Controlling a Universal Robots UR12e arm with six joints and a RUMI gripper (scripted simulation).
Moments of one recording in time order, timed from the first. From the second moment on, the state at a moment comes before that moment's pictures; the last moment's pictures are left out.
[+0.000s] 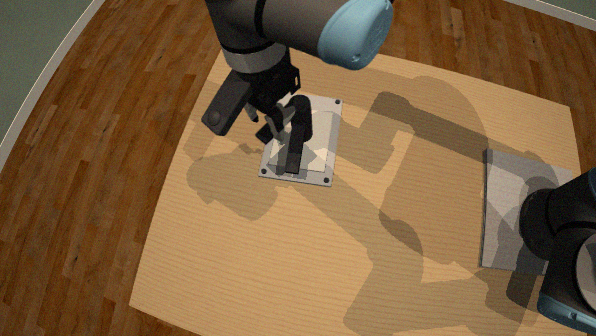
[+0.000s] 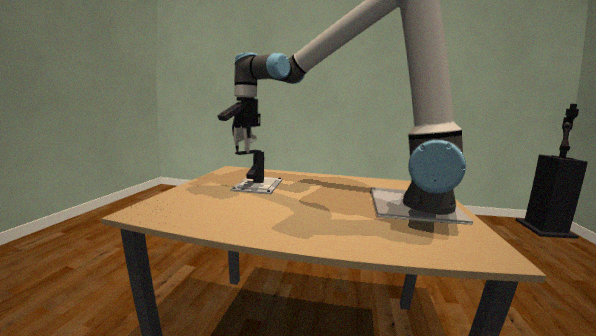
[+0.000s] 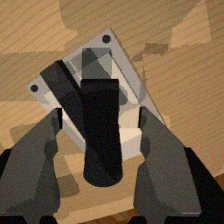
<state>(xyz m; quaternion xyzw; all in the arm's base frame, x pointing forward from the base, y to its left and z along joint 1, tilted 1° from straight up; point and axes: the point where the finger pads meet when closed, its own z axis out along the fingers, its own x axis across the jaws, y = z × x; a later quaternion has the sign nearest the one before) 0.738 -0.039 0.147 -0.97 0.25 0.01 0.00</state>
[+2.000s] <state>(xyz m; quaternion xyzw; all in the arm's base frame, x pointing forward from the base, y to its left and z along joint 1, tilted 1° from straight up) 0.738 -0.039 0.131 -0.97 0.25 0.00 0.00</state>
